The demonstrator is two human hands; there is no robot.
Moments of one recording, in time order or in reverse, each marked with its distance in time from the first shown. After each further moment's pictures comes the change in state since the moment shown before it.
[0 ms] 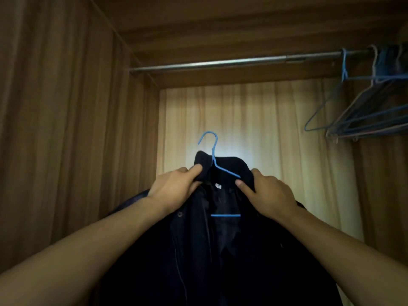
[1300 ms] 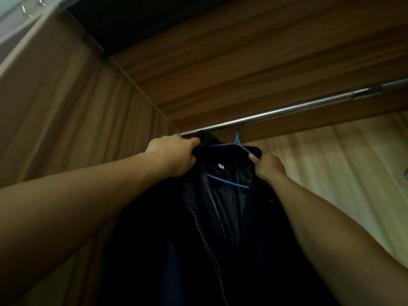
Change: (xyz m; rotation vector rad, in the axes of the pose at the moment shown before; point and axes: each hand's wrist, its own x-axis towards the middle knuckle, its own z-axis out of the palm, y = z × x) left_hand 0.139 -0.116 -0.168 0.549 0.095 -0.186; right_hand 0.327 -0.093 0.021 0.603 0.239 0.176
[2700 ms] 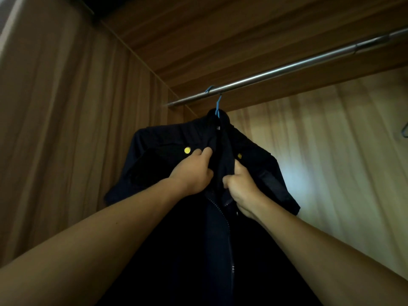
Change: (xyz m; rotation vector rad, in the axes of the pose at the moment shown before) left_hand -0.064 0.068 0.078 -0.451 -0.108 0.007; right_hand -0.193 -0.021 0.033 0.892 -0.413 0.057
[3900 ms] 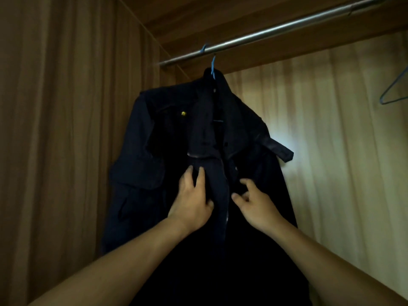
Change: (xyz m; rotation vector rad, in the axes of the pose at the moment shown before) left_hand -0.143 0.032 0.085 -0.286 -0.131 -0.190; right_hand -0.134 0.060 -0.054 -0.685 -0.046 0.211
